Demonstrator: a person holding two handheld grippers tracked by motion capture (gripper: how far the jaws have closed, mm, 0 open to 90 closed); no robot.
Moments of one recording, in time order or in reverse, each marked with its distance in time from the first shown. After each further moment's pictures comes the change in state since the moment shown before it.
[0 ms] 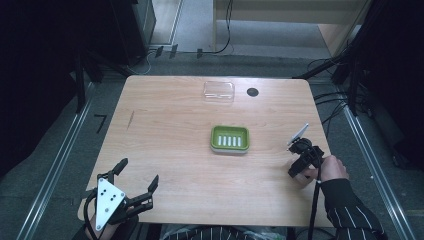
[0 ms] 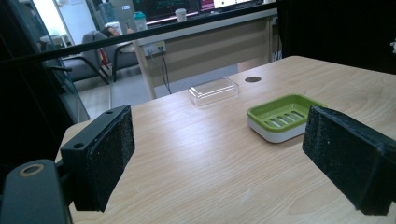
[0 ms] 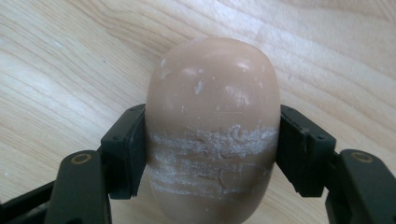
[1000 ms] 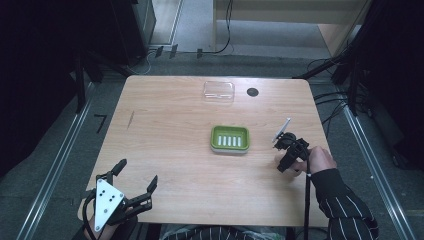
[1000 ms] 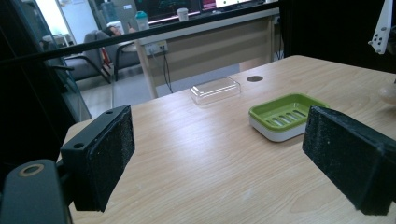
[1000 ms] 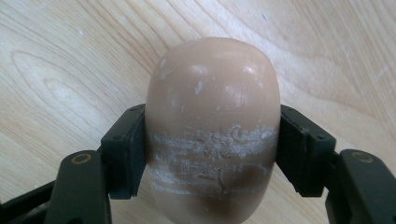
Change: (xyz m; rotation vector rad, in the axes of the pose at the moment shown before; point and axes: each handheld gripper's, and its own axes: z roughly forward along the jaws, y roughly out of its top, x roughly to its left) left arm 0.001 -0.001 -0.003 0.000 0.008 -0.001; right arm 0.027 0.033 -0.011 -0.019 -0.026 -0.197
